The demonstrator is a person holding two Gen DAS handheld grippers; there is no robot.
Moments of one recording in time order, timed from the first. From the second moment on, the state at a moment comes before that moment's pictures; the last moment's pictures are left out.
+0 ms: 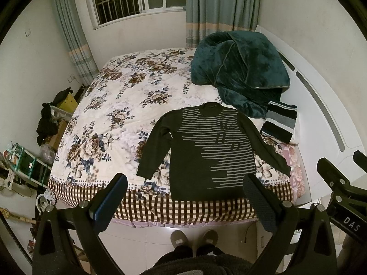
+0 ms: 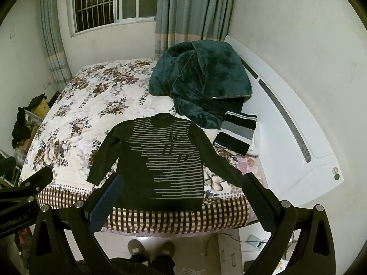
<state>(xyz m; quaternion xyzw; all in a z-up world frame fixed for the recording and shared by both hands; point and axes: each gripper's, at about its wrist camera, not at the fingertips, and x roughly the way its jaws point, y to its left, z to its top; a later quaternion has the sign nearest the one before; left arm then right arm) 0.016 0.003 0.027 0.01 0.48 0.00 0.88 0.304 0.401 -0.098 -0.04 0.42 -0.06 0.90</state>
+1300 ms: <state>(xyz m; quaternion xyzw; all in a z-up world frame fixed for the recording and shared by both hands) 0.064 -0.005 -0.004 0.02 0.48 0.00 0.88 0.342 0.387 -0.129 0.00 0.45 -0.09 0.89</state>
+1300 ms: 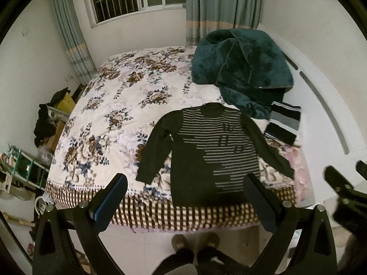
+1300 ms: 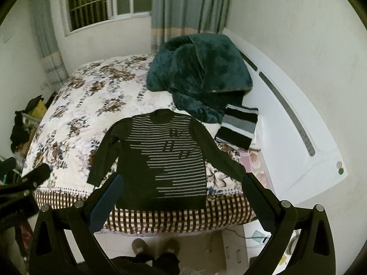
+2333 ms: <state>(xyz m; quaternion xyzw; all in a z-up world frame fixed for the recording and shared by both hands) 0.345 -0.123 -0.504 0.07 0.67 0.14 0.73 0.488 -0.137 -0.762 0.54 0.46 -0.39 0.60</state>
